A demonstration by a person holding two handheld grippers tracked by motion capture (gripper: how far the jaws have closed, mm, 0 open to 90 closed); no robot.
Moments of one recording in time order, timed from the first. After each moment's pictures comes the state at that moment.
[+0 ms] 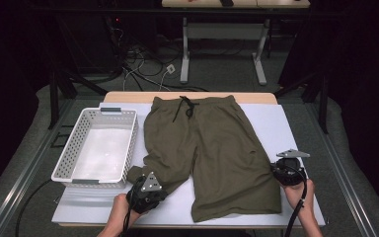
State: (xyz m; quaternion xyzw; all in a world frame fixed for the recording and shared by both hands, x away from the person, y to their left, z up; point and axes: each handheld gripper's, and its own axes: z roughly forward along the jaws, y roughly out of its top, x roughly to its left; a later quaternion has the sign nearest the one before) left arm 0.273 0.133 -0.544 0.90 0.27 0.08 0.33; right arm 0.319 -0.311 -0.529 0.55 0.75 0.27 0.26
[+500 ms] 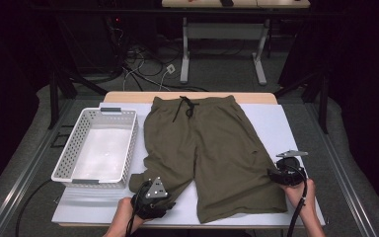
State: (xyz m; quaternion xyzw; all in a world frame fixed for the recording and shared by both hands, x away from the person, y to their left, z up) left arm 0.262 0.121 -0.538 0.92 0.23 0.07 0.32; right arm 0.327 -0.319 -0.541 0.56 0.76 0.24 0.22
